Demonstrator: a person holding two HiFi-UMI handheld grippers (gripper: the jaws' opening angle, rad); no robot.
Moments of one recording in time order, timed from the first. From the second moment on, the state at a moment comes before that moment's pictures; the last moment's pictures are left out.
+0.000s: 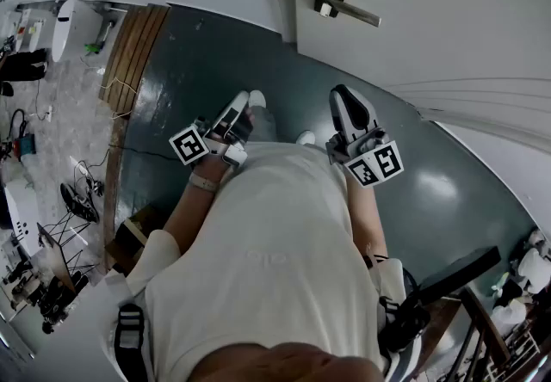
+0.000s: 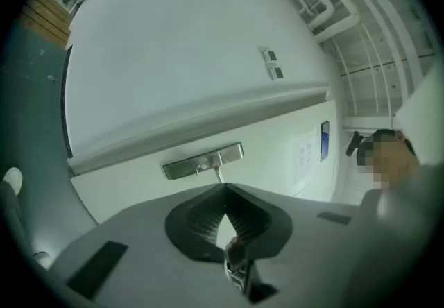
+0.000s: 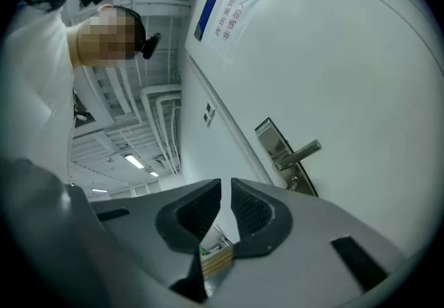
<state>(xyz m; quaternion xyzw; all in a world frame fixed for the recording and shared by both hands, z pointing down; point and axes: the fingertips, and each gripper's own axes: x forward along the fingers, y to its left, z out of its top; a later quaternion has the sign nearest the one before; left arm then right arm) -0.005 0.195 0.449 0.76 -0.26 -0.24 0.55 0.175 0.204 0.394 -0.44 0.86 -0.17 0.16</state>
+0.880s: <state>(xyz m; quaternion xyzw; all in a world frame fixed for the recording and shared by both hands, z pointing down) -0.146 -0.005 0.470 0.75 -0.19 -0.21 0.59 0.127 0.014 0.465 -0.64 0.75 -0.09 -0.14</state>
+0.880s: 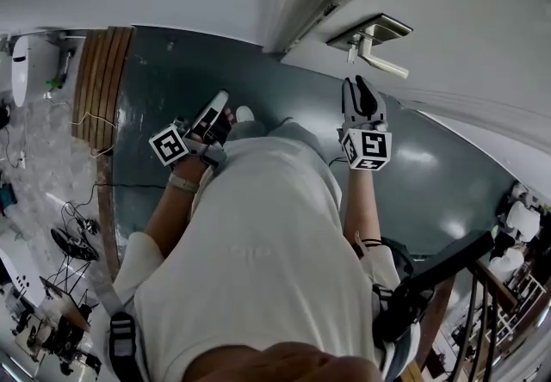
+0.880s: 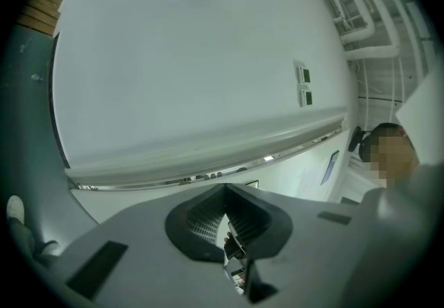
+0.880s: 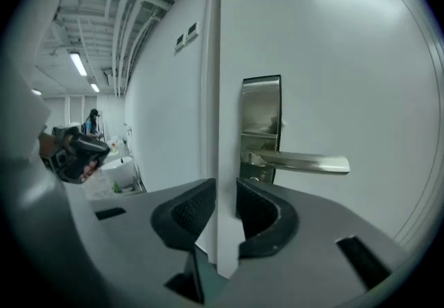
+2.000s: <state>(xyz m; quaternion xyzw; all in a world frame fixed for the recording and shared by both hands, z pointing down) -0.174 -0.003 0.470 0.72 -0.32 -0.23 0.57 0.162 -0.052 0.535 -0.67 0.61 0.13 -0.40</state>
